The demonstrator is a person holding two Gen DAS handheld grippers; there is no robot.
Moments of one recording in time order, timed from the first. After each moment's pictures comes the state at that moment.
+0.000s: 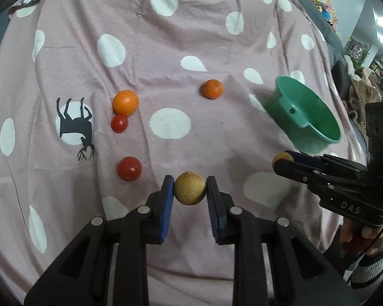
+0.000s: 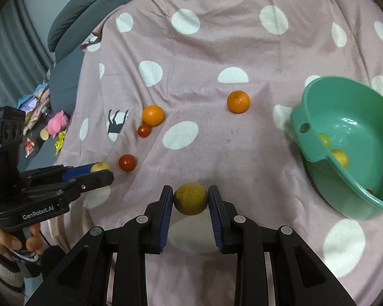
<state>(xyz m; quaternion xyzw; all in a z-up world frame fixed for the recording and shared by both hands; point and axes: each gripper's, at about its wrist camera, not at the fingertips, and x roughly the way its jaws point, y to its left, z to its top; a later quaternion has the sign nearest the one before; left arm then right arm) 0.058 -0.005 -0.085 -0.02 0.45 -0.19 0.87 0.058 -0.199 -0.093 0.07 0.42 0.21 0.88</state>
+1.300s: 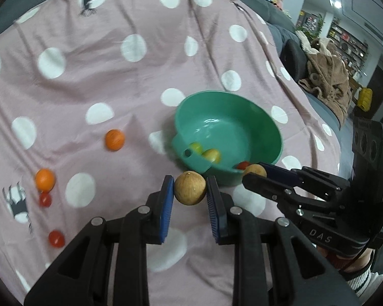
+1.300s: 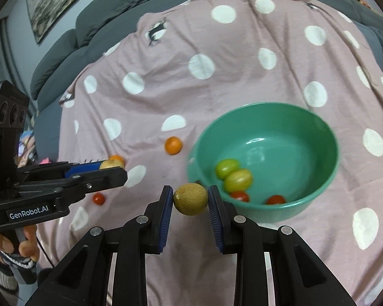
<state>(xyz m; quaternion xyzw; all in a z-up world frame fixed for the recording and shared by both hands) 0.079 -0.163 -0.032 0.05 0.41 -0.30 0.86 0.026 -0.306 -0.064 0.14 0.33 0.12 0.93</state>
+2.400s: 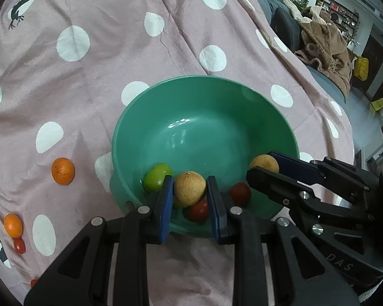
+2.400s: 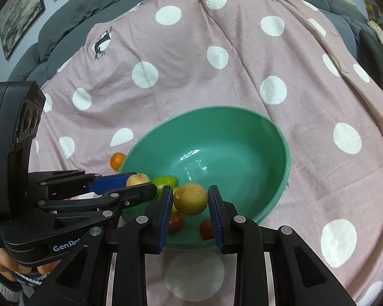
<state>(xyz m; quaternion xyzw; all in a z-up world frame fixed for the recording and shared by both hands) 0.129 -0.253 -0.079 0.12 0.43 -0.32 0.83 0.060 -0.365 -0.083 0.15 0.33 0.04 0.93</state>
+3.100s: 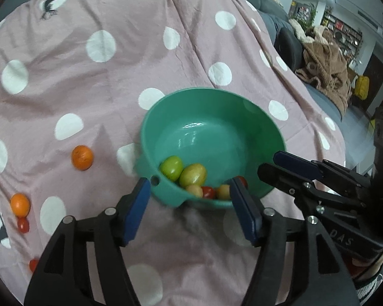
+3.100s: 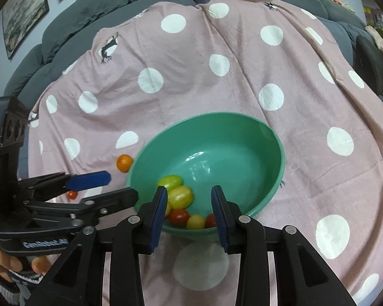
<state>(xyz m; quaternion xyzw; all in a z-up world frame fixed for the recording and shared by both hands) 0.104 -0.206 -0.056 0.07 0.41 -0.31 0.85 0.041 -0.357 -0.069 0.14 0.32 0.04 0.94</state>
